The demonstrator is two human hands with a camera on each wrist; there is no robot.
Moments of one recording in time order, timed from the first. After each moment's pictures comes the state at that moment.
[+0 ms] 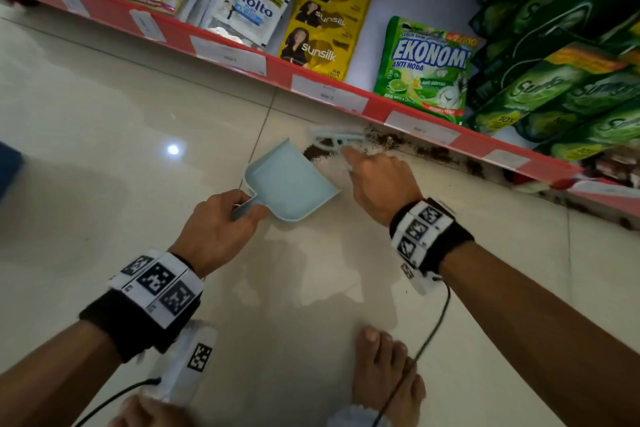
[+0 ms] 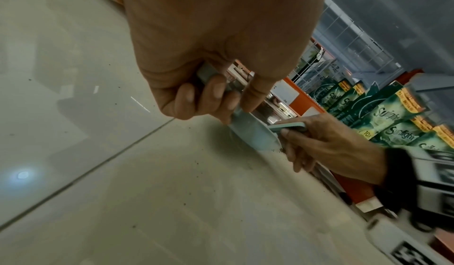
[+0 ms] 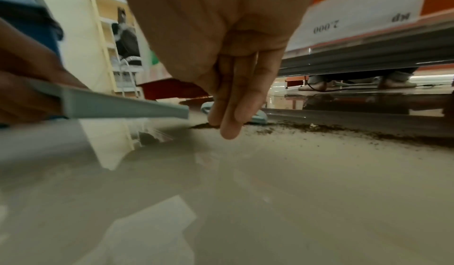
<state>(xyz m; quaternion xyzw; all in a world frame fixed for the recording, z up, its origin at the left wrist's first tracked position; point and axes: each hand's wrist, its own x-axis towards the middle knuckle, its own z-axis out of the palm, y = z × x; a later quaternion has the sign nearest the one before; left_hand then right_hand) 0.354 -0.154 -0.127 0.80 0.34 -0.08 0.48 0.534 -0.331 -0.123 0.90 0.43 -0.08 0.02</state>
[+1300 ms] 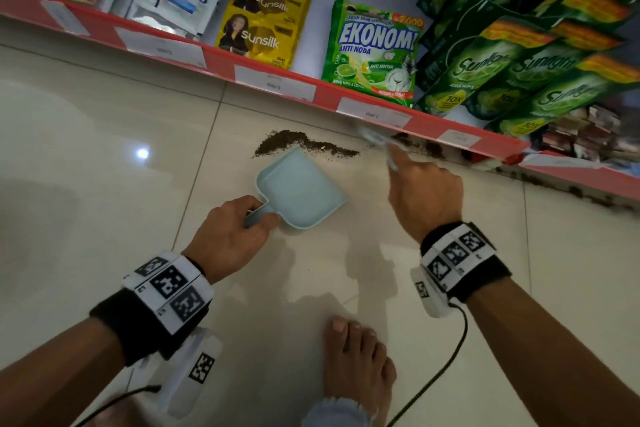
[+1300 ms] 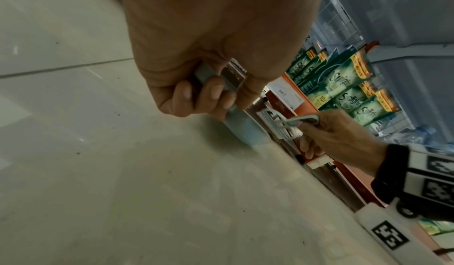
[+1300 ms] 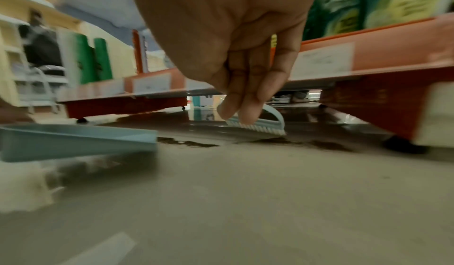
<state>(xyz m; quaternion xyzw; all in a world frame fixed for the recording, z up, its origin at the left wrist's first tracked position) 0.386 -0.210 -0.126 0.81 0.29 -0.14 0.50 0.541 -0.430 -0.105 0.96 0.26 0.04 0.06</state>
